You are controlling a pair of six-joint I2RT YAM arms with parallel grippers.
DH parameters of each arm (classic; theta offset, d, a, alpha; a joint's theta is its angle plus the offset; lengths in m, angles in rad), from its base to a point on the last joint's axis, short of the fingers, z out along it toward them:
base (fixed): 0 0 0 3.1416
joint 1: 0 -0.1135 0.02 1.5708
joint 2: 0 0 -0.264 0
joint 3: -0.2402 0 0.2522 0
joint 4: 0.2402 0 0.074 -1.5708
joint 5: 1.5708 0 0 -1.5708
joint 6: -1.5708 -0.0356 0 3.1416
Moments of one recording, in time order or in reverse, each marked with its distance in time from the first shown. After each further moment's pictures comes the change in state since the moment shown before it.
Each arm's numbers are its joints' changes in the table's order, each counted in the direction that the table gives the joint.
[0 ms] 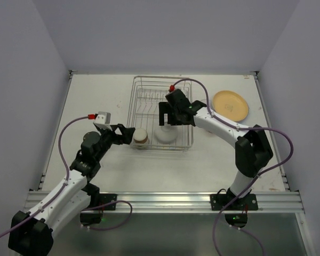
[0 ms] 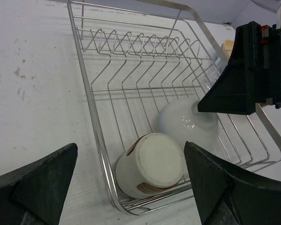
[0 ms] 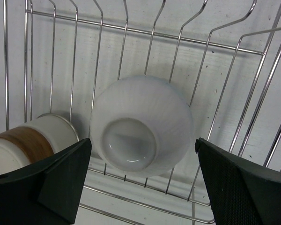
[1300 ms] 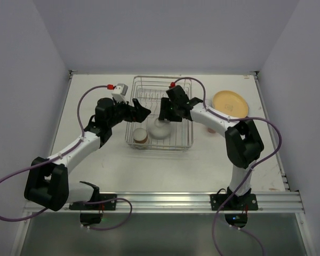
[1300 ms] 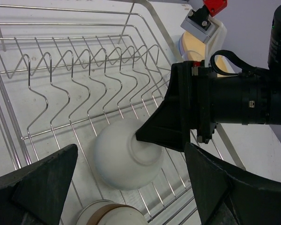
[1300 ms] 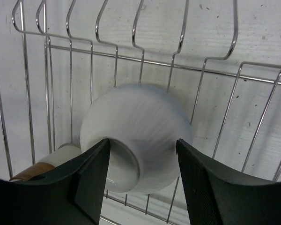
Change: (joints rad) left arm -0.038 0.579 -0.437 -0.027 0.307 0.060; right arm 0.064 0.121 -0.037 -0.125 -0.139 -0.070
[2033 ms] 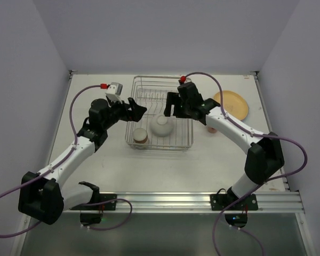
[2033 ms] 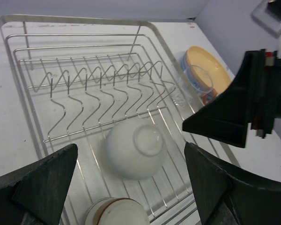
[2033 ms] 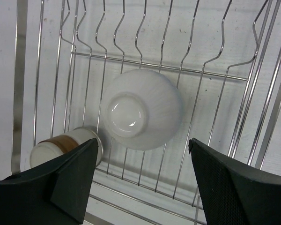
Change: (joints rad) left arm 0.002 -0.128 -0.003 0.057 -0.055 -0.035; right arm 0.016 -0.247 0.082 0.036 0.063 0.054
